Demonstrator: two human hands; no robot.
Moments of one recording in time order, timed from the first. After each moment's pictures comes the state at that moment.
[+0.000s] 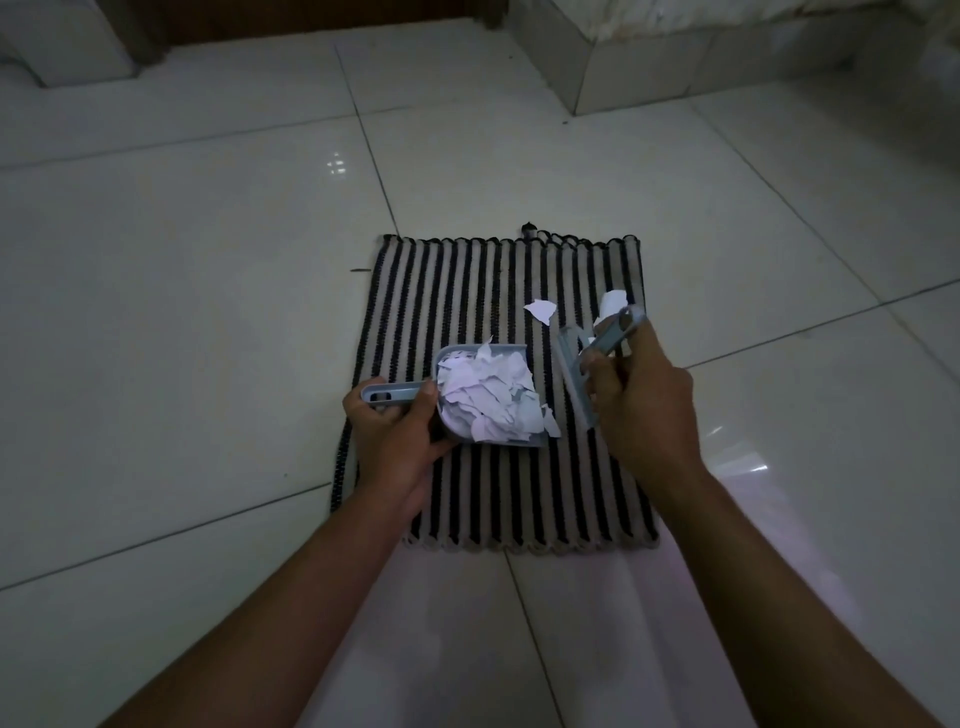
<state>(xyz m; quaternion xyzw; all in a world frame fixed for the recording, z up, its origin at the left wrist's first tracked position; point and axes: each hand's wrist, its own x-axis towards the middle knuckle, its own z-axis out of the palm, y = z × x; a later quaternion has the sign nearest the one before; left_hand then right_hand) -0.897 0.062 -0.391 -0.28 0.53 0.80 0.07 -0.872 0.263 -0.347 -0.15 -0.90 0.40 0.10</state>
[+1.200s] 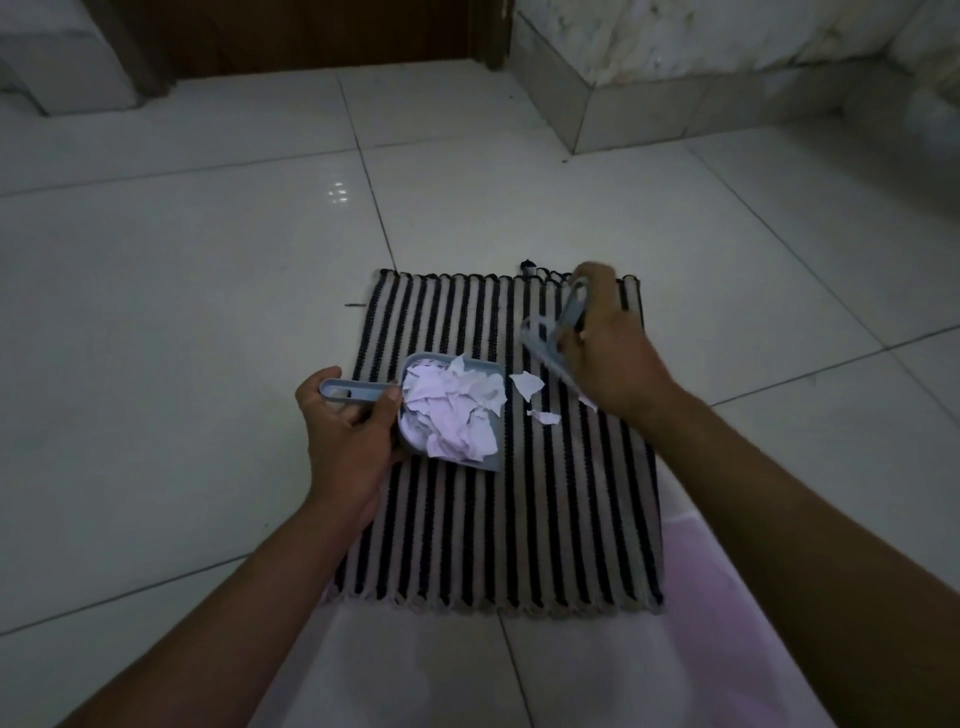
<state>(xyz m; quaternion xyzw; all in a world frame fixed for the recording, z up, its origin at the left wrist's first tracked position) -0.937 0.035 -0.395 -0.22 0.62 0.76 0.02 -0.964 0.279 -0.329 0.05 -0.94 0.33 0.05</state>
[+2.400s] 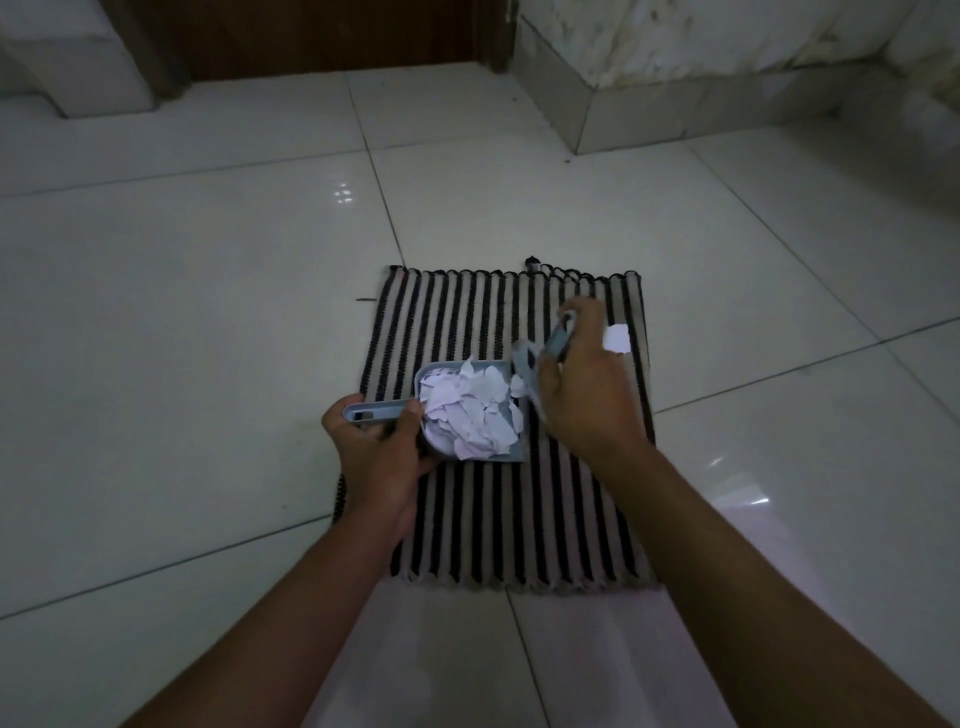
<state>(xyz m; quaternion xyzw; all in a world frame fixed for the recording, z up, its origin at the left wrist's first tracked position) -0.909 0.054 -0.390 -0.27 0.55 0.79 0.01 -0.921 0.231 -0.335 -0.07 -0.91 0.40 0.10</state>
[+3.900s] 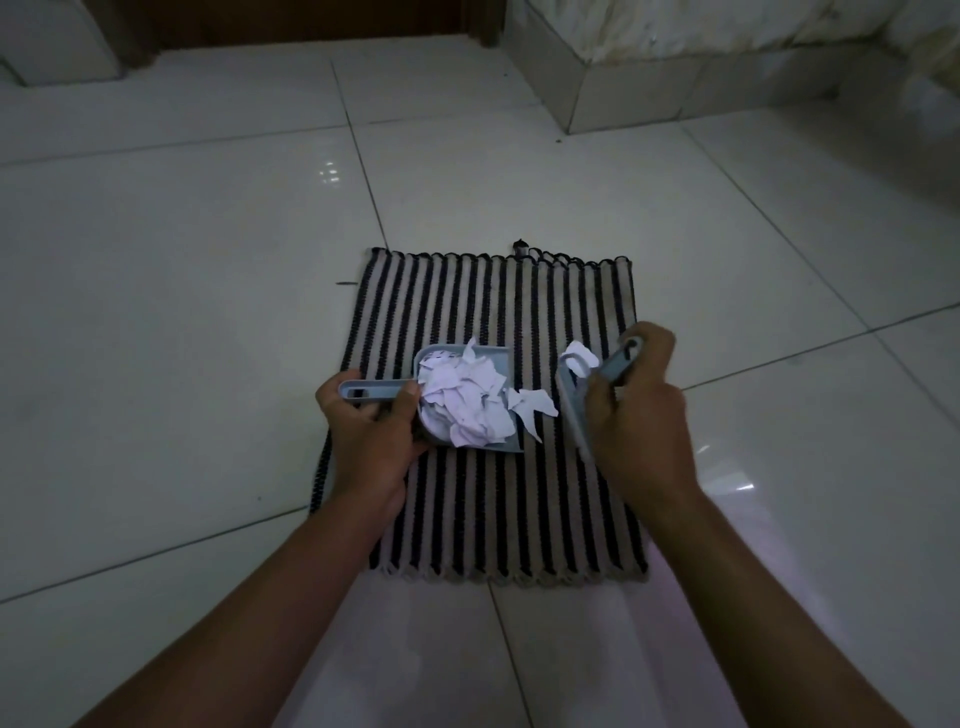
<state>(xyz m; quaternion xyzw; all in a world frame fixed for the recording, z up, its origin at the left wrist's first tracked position) -0.916 0.062 -0.395 -0.25 0.58 0.77 0.03 -0.877 0.267 -0.337 -0.11 -0.90 0.41 0.13</state>
